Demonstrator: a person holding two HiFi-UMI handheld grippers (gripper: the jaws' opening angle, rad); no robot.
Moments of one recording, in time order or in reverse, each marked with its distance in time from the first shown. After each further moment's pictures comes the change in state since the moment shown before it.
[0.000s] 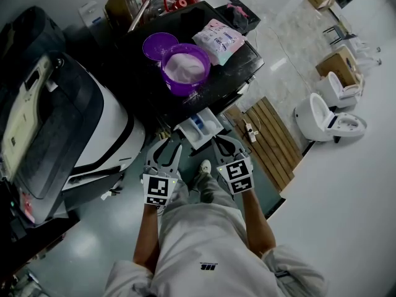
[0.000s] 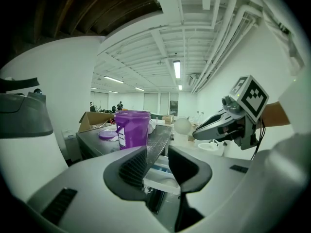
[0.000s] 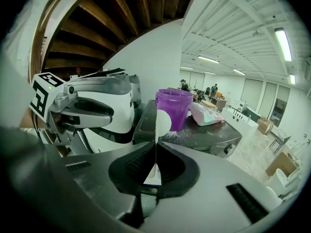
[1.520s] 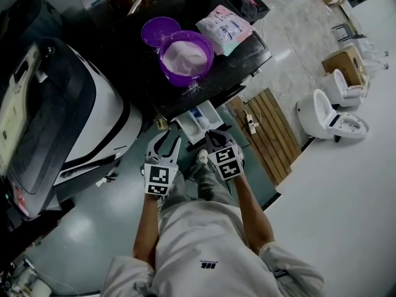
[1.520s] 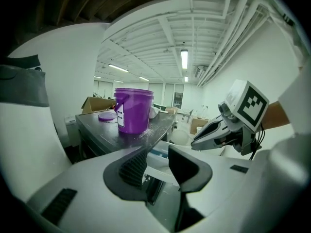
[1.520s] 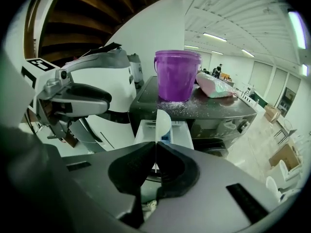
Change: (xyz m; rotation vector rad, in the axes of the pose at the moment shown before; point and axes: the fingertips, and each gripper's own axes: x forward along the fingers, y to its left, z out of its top) left arm 0.043 -0.001 -0.056 -0.069 0.120 0.030; right arm 0.066 -0.004 -0.072 0.035 0.222 0.087
